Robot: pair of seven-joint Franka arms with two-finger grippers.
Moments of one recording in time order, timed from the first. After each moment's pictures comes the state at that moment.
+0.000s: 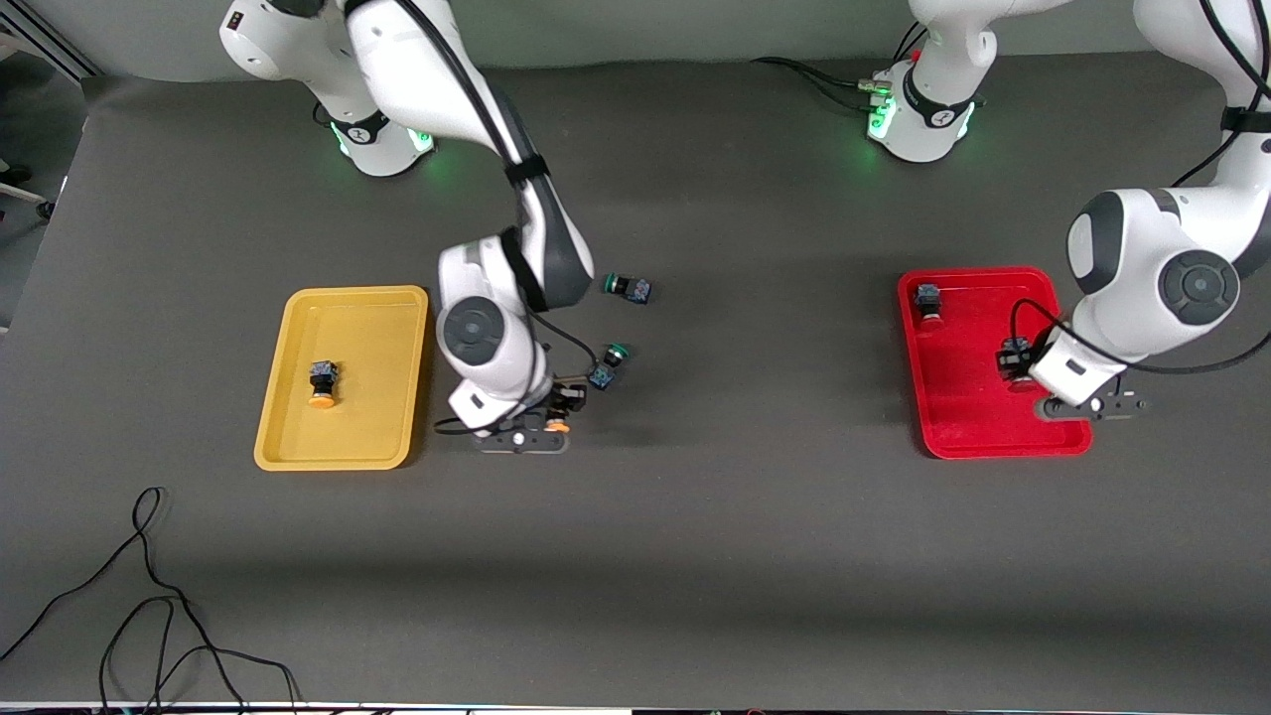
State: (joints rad) left arm 0.19 0.19 -0.13 -2.22 0.11 2.34 -0.04; right arm 1.09 0.71 -0.70 -1.58 0.59 2.06 0.27
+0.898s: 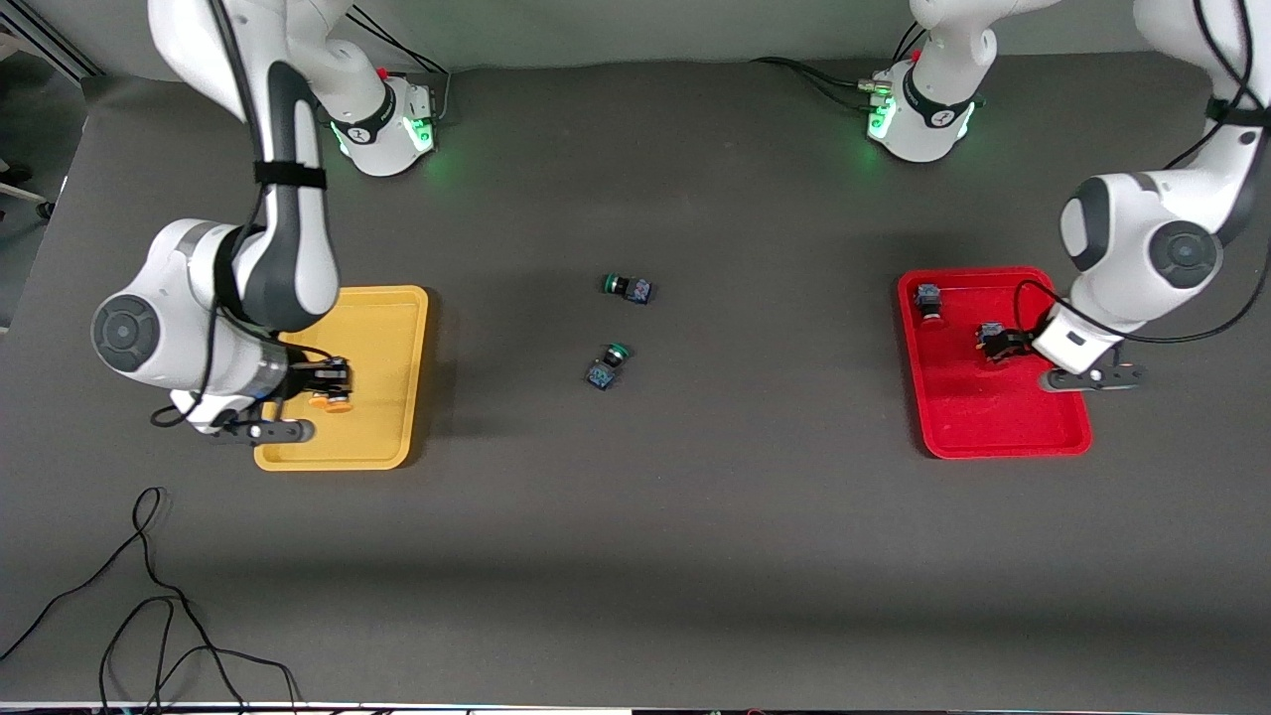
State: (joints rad) left arm 0.25 0.13 -0.14 -2.29 0.12 2.38 -0.03; right arm 1.05 0.50 -1.09 -2.01 0.52 2.06 -0.30
